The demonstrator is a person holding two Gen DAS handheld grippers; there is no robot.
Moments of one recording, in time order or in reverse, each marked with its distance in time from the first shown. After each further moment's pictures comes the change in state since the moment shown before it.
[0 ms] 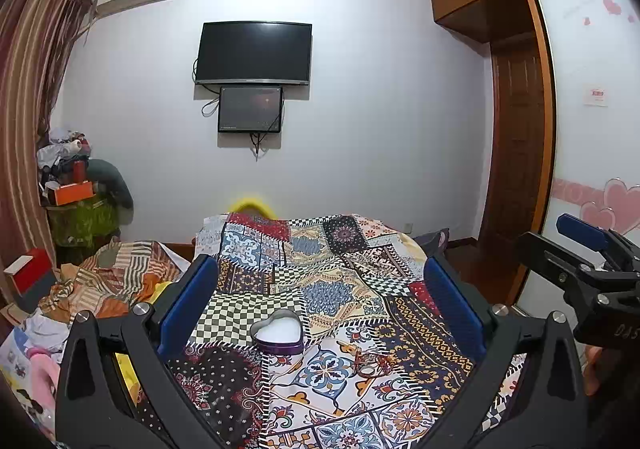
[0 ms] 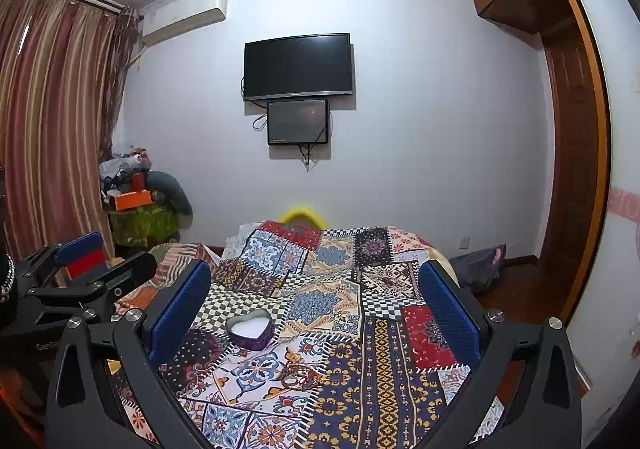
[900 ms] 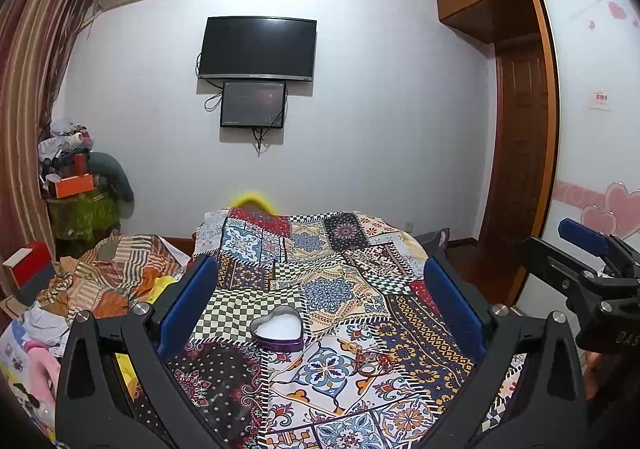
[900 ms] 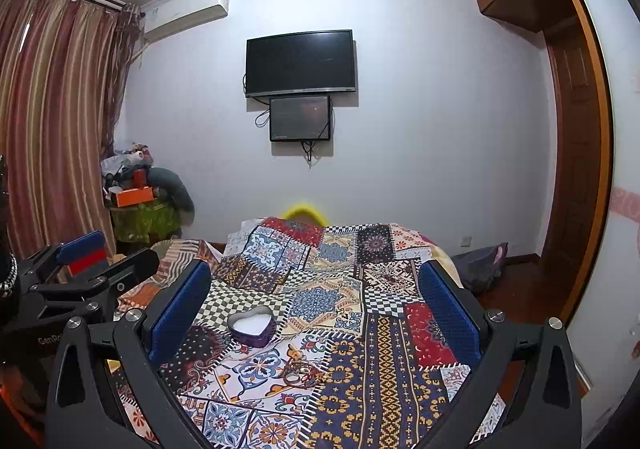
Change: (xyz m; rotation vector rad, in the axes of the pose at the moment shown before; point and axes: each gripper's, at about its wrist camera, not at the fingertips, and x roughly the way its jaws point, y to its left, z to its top) left arm -0.002 0.005 -0.009 -0.018 -0.001 0.002; right arm 0.001 0.003 -0.001 -0.002 0.010 0.003
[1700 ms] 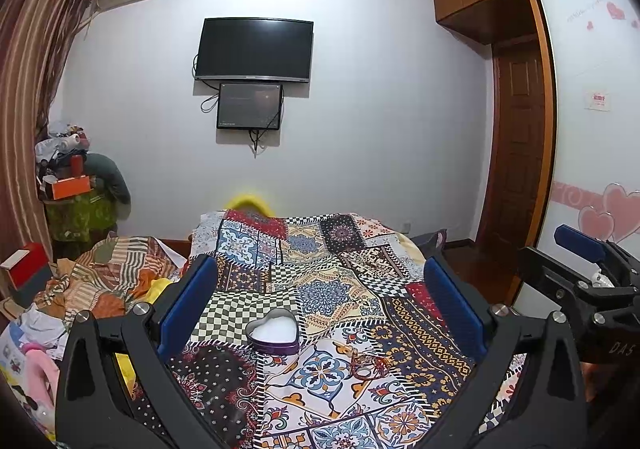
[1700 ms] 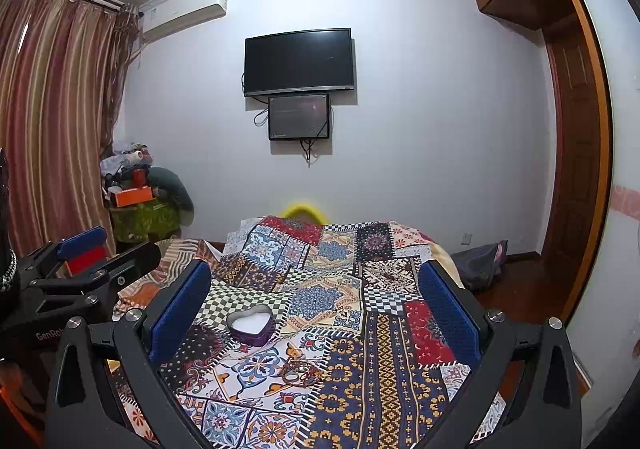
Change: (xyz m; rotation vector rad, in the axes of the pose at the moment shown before) left arm 0.000 -0.001 0.004 0.002 -0.004 -0.013; right arm -0.001 -0.001 0.000 0.004 0.010 0.002
